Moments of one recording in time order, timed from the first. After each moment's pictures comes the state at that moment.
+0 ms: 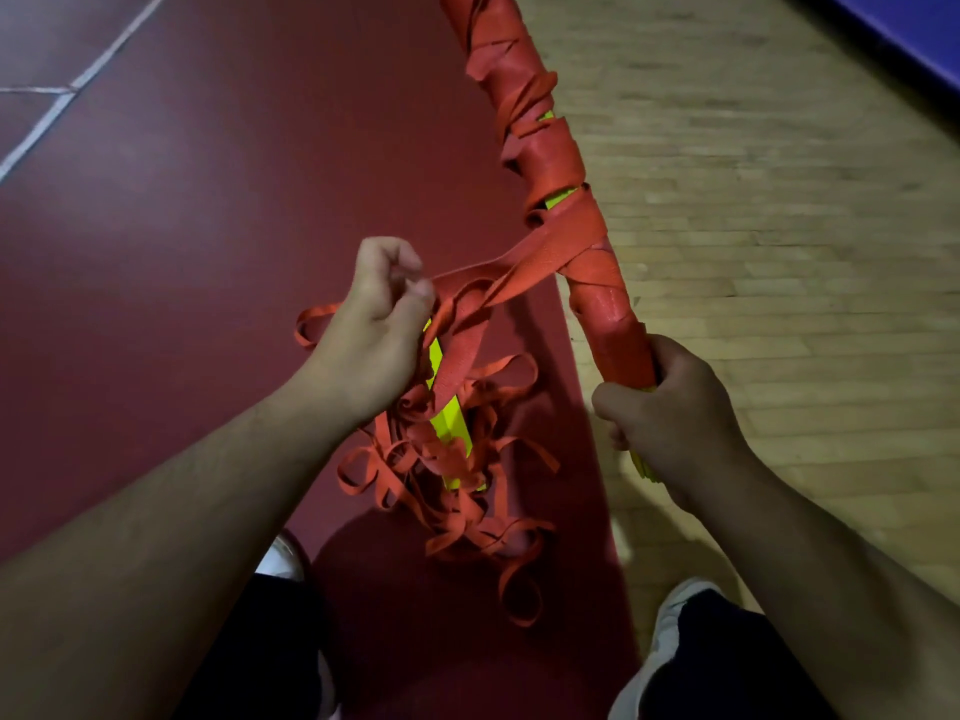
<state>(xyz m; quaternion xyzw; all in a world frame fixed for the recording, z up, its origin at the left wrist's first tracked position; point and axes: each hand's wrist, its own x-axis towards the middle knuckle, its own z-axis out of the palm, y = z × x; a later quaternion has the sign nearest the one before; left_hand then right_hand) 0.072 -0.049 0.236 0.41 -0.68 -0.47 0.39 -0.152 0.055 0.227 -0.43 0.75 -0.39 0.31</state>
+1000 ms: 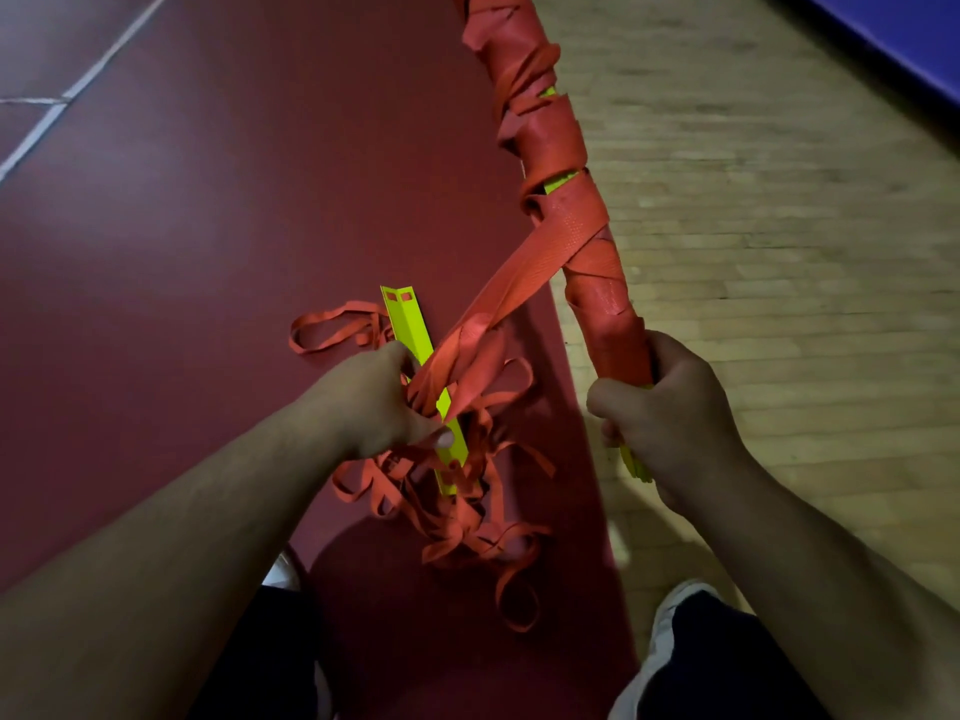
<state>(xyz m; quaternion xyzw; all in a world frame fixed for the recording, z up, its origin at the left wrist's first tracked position) 0.078 -0.049 0.218 0.57 -0.76 -0.31 0.00 -0.150 0.055 0.231 -0.41 0.73 -0.45 0.32</state>
